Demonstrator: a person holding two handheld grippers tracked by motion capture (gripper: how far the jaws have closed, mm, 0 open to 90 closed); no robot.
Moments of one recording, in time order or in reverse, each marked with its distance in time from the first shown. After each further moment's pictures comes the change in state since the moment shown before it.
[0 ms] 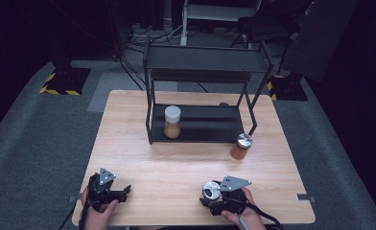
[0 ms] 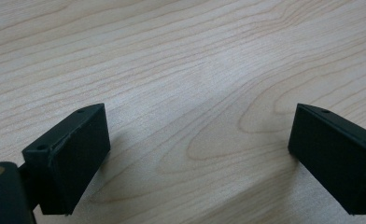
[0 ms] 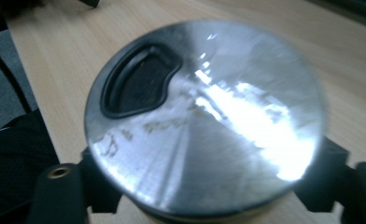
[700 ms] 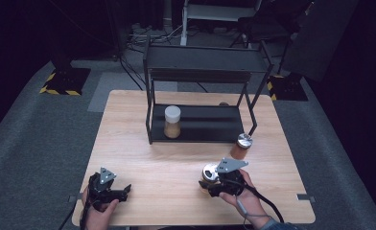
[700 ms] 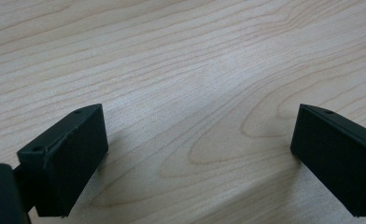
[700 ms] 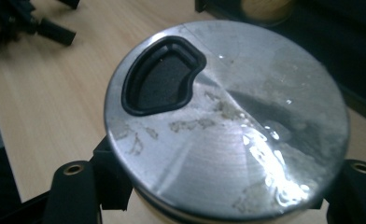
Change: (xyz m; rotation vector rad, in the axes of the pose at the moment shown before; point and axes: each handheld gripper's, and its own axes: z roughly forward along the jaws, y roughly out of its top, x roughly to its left) left arm -0.002 0.002 0.002 0.002 0.010 -0.012; right arm -0.022 0.063 -0.006 0.009 -0.063 -0.013
